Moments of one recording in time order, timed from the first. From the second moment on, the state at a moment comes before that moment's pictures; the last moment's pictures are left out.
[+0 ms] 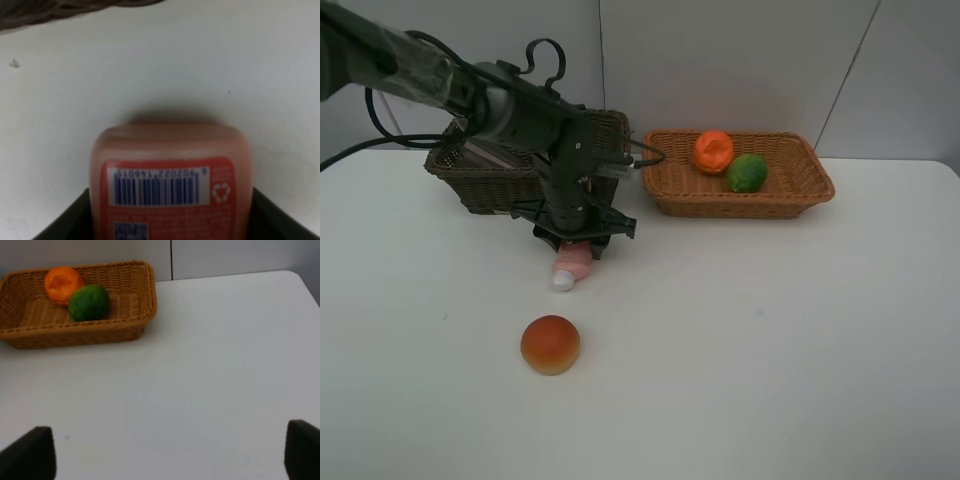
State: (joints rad) left arm -0.58 2.25 -1.45 0.25 0.61 -0.61; right arm -0.04 0.00 -0.52 -0.06 1.06 0.09
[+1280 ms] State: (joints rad) left arm -0.56 1.88 -1.44 0.33 0.78 -0.61; right arm -0.04 0.00 -0.52 -0.06 1.06 0.09
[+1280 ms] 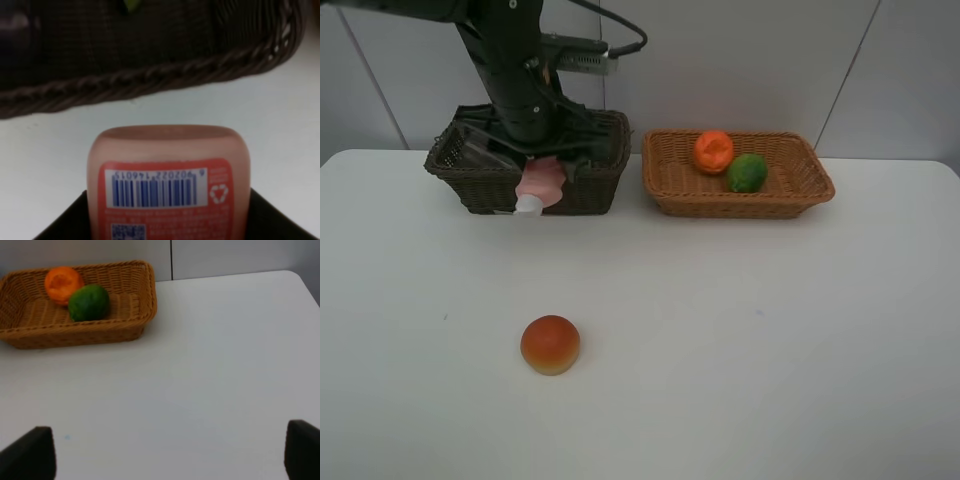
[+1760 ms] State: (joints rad) left arm -0.35 1.86 -1.44 0.46 0.43 -0.61; right arm -0.04 0.00 -0.52 -0.06 1.06 0.09
